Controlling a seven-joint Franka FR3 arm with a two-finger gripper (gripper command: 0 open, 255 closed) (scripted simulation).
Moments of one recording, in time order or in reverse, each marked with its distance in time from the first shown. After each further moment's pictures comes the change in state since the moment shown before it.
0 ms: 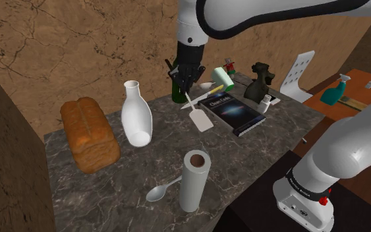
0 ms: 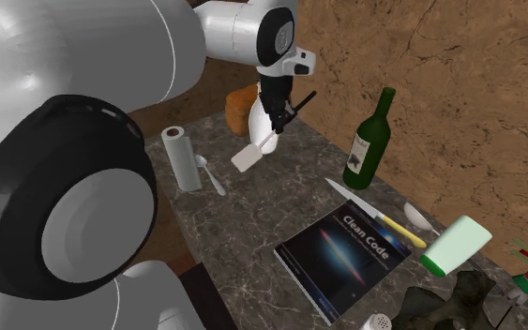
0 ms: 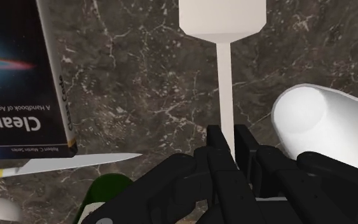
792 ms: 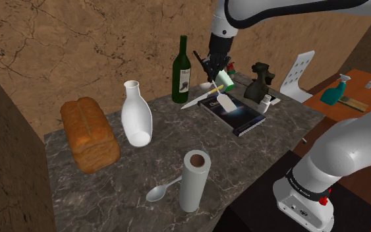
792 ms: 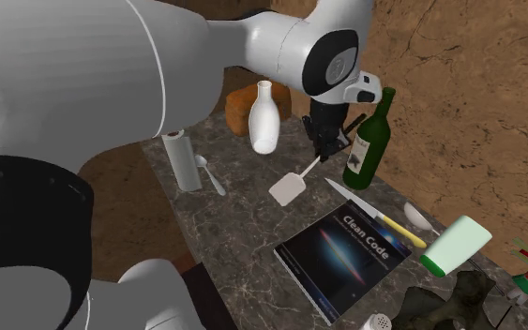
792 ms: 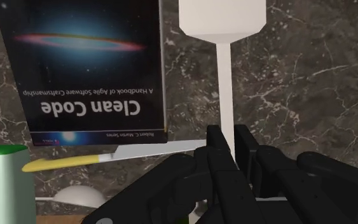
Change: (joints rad) arm -0.084 -0.128 -0.214 -0.139 0.007 0.002 -0.305
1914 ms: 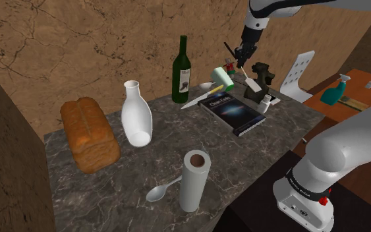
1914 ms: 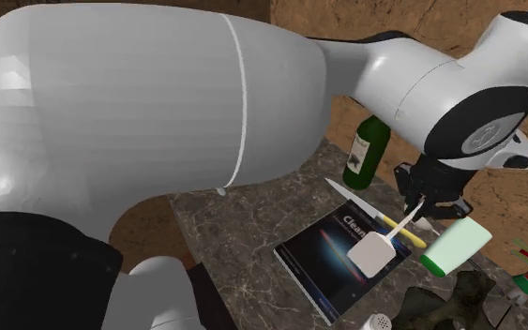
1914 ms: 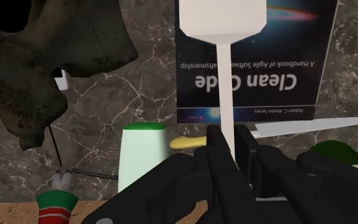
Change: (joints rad) arm -0.159 0.085 -0.286 0.061 -0.080 0.011 -0.408
